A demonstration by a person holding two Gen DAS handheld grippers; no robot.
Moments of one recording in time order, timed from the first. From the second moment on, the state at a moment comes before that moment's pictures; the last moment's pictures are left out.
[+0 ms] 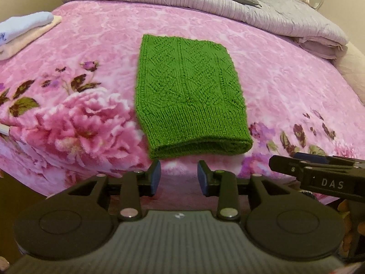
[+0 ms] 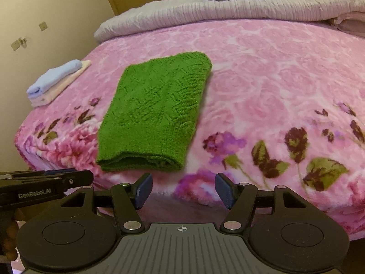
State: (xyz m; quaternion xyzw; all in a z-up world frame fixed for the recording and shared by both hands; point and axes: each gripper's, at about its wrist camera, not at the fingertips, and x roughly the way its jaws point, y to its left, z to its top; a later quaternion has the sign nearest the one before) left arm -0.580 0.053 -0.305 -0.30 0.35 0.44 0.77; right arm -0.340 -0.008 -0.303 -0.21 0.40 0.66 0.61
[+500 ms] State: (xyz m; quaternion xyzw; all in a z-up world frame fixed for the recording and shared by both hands) left arm -0.617 0.103 -0.314 -0.40 0.27 0.41 0.77; right arm -0.326 0.022 -0.317 -0.21 0.43 0.64 0.60
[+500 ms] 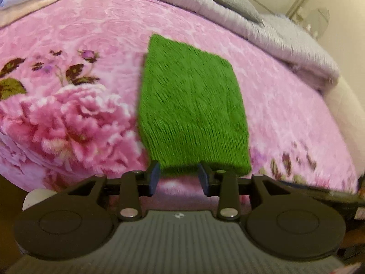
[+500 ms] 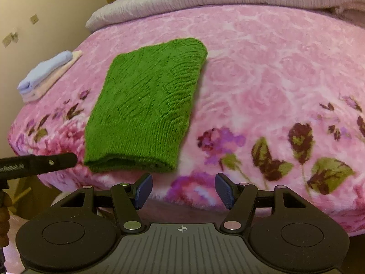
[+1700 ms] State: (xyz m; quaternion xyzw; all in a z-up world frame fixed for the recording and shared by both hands) left arm -0.628 0.265 -0.408 -0.63 0.10 0.34 0.69; right arm -0.231 0.151 -0.390 0.12 0.63 0.60 0.48
